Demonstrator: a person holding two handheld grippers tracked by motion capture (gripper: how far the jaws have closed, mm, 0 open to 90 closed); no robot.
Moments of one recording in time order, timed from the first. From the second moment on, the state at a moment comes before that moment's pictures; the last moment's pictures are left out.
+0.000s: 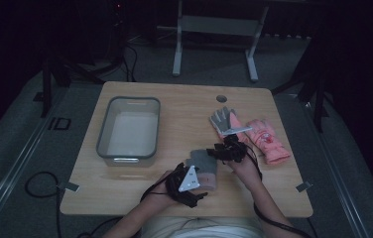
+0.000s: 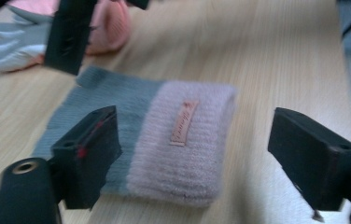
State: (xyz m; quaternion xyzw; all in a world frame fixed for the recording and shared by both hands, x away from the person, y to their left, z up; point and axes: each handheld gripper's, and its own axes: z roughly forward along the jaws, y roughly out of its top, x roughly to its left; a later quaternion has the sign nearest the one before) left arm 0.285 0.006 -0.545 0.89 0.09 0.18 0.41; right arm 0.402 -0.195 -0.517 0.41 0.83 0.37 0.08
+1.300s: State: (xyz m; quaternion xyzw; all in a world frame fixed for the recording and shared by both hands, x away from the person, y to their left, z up) left arm 0.294 0.005 -0.545 0.91 0.09 0.20 0.35; right arm 0.406 -0.183 -0.542 0.39 0.85 0.35 0.03
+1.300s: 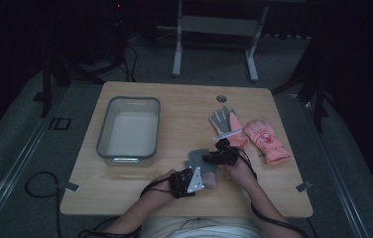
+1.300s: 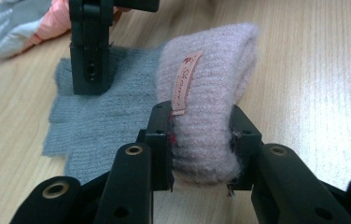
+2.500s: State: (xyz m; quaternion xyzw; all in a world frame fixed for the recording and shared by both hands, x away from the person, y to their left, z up) left arm 0.322 0.074 -0.436 0.92 0.08 0.25 0.30; right arm 0.429 -0.123 -0.443 0.34 0.83 0.45 0.05
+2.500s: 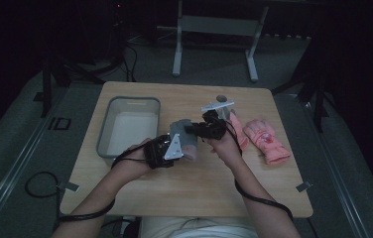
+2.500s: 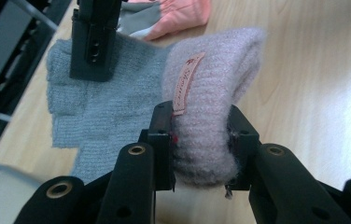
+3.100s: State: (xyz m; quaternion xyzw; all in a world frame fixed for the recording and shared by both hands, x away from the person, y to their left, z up) left arm 0.335 0.143 -0.419 0.91 0.13 0.26 0.30; right arm 0.449 -0.045 -0.413 0.30 0.84 0.46 0.05
